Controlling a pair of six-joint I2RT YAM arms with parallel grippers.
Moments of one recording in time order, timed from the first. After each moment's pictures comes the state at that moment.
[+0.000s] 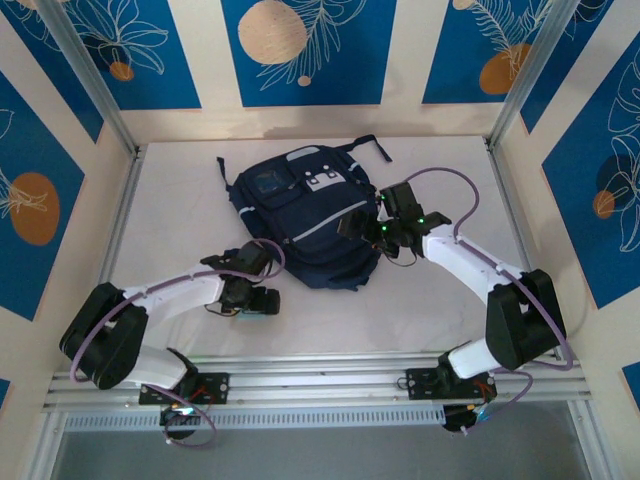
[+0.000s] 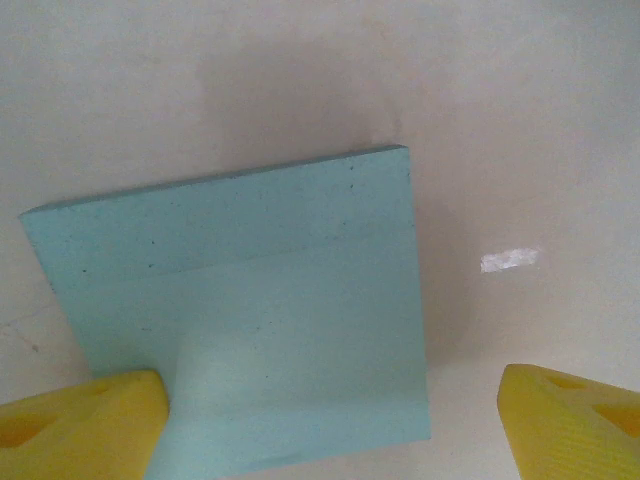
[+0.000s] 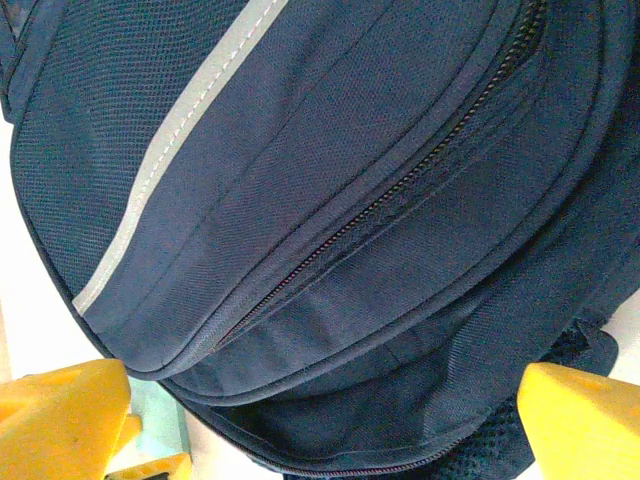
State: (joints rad) left arm -0.65 1.40 0.71 -0.68 0.00 -0.57; right arm 0.42 1.45 1.00 -0.48 -0.28 0.73
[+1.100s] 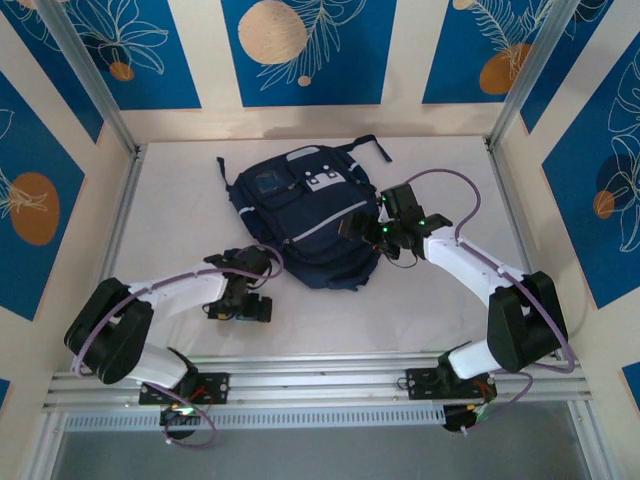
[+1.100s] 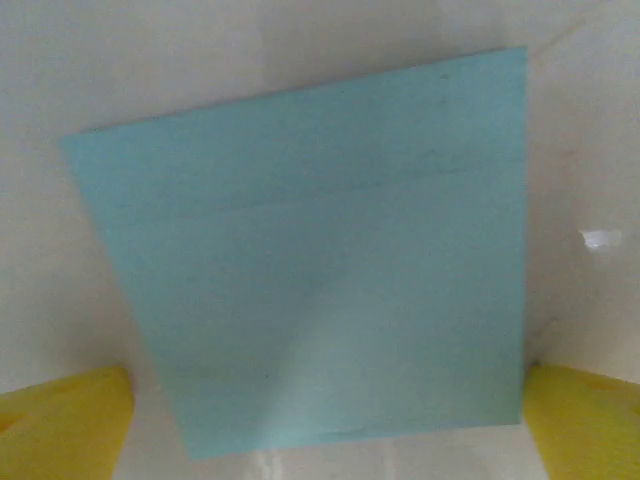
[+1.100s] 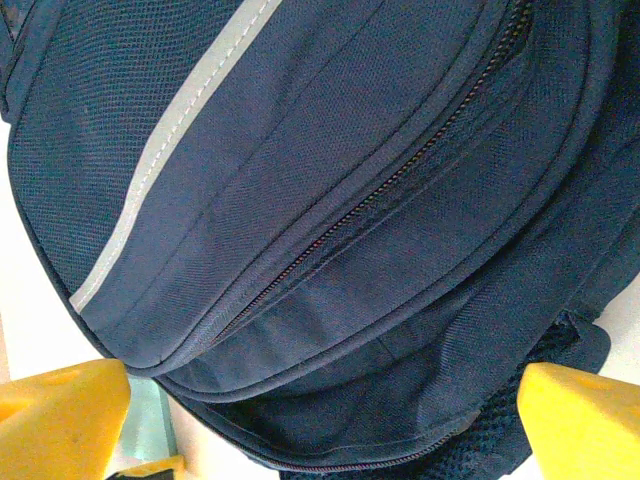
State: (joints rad) left arm -0.66 1.43 0.71 -0.81 -0.08 -0.58; right arm 0.42 1.44 0.98 -0.47 -0.27 0.74
